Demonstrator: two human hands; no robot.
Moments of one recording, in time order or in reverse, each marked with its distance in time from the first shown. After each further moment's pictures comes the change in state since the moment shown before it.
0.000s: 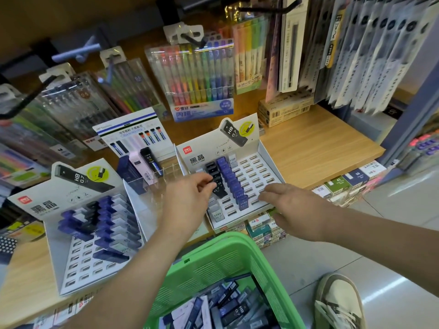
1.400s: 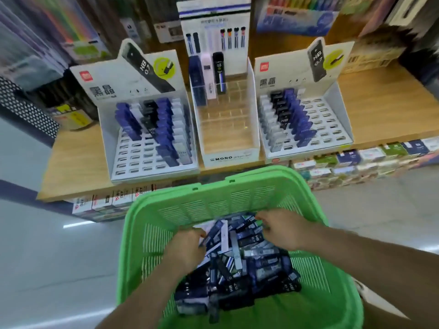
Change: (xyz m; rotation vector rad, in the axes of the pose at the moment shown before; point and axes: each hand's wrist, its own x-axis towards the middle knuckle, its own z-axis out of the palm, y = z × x) left_hand -0.224 -0.169 0.008 0.295 -0.728 -0.434; right_hand -0.010 -0.117 0.128 0.079 -0.512 0.043
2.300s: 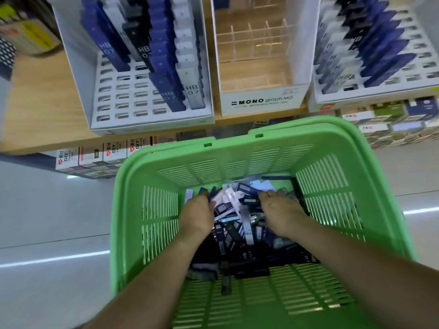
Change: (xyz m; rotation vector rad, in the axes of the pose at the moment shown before) left_hand 0.043 -0.024 0.070 -0.208 0.145 -0.194; right_hand 0.077 -0.007 0.113 -0.176 -0.036 0.120
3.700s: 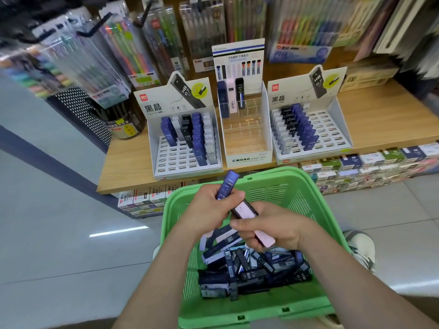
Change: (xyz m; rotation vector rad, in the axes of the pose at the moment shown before) left_hand -0.126 0.101 -0.191 -0.828 -0.151 0.280; right_hand -0.155 -0.048 -0.148 1.489 -0.304 -0.356
